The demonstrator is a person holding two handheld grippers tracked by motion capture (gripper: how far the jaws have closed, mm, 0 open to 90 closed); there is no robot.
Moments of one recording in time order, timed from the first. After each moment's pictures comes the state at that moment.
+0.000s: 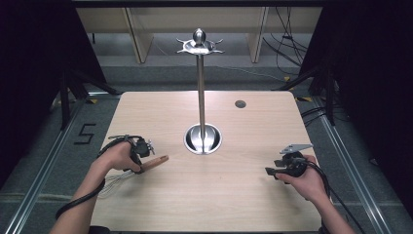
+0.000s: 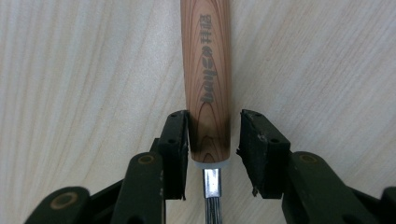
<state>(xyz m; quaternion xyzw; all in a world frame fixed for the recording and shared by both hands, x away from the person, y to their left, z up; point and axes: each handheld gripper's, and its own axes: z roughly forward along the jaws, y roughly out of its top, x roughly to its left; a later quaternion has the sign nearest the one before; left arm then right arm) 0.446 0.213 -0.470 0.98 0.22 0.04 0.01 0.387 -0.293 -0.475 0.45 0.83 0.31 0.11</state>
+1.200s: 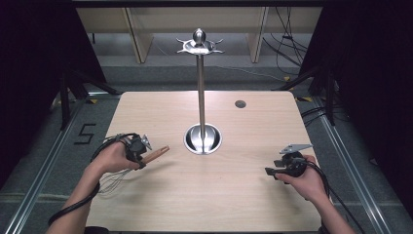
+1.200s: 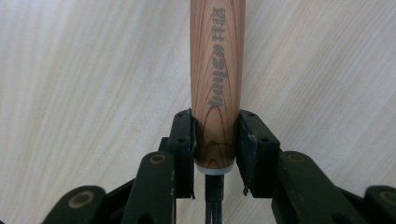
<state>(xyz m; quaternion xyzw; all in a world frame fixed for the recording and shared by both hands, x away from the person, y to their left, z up) 0.429 0.219 -0.439 0.96 0.25 0.10 0.10 0.388 -0.293 -0.476 0.44 0.83 0.31 0.11</state>
